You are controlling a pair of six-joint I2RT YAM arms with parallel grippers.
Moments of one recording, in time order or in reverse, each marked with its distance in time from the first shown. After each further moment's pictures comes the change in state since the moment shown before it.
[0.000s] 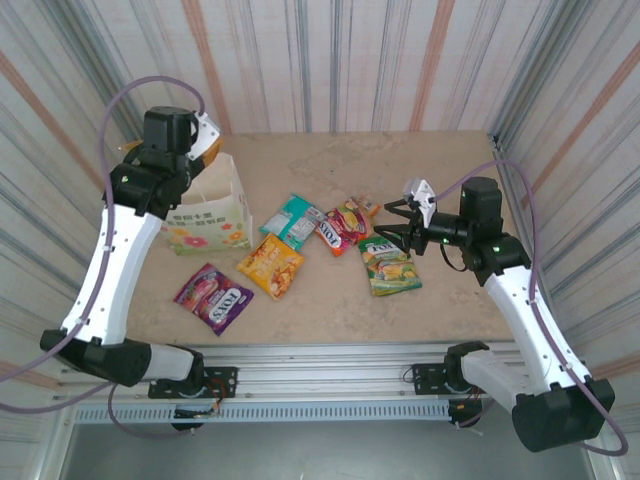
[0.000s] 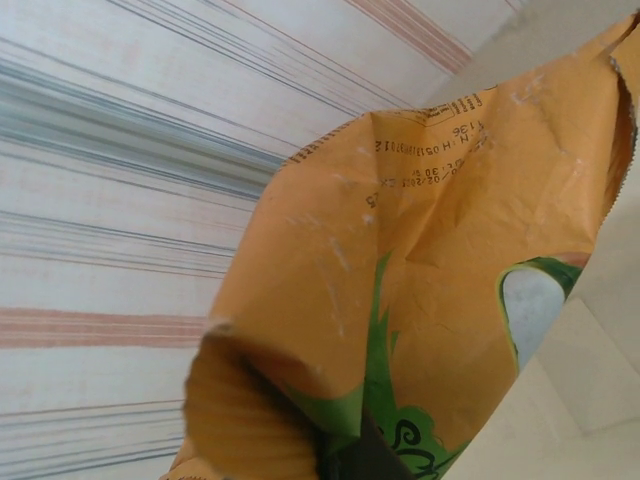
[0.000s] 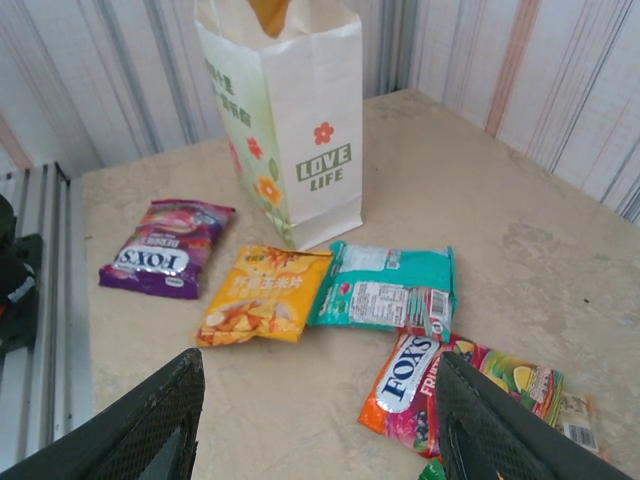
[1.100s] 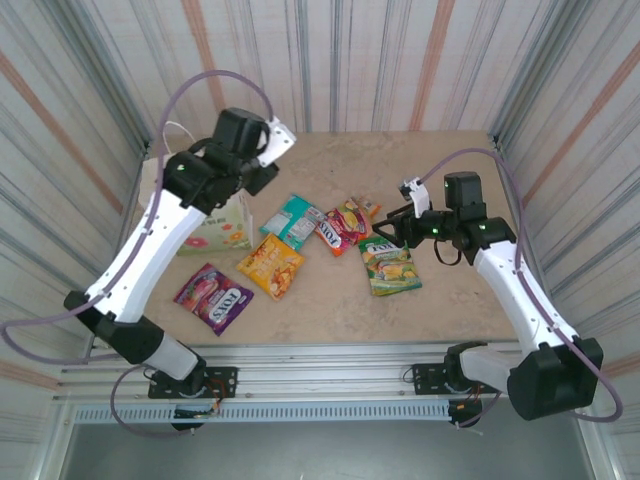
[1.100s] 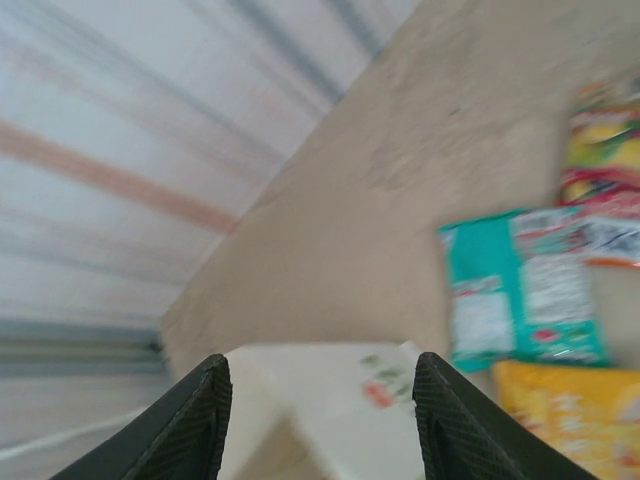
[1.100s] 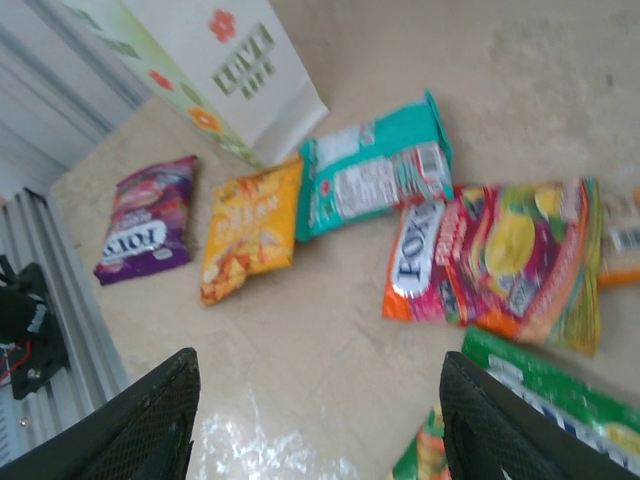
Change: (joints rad) left arm -0.341 0.164 0.165 -0.089 0.249 -0.306; right arm 0.006 0.174 0.060 -0.180 0.160 0.232
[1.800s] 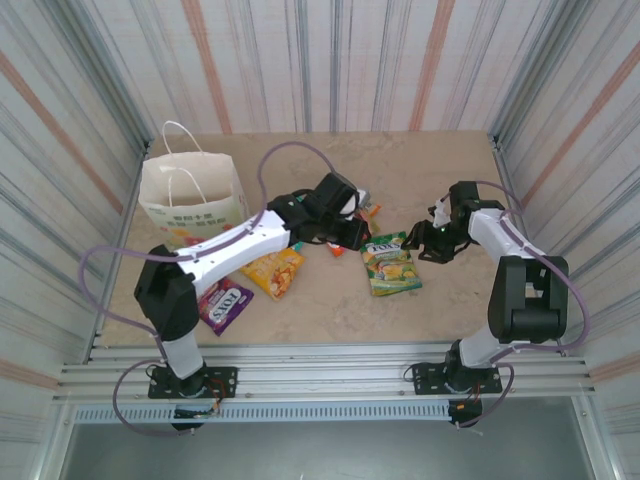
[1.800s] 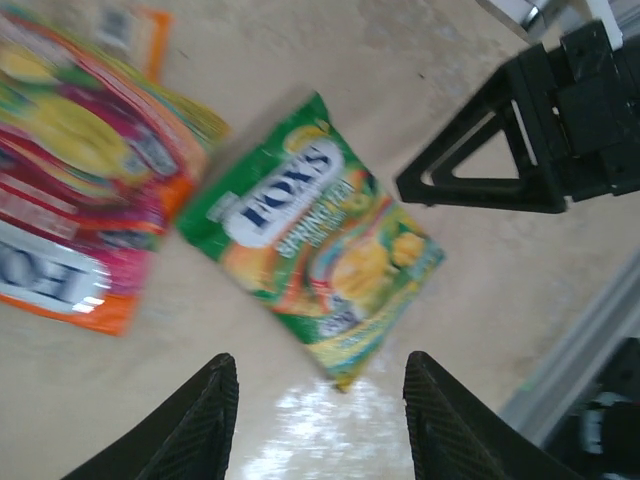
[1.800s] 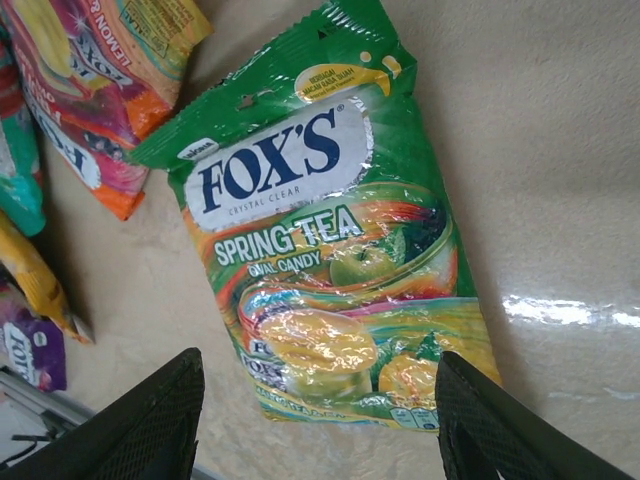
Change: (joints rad) left arm -0.256 0.244 -0.341 0.410 0.511 -0.917; right arm -0.218 0.391 0.003 -0.234 0.180 0.402
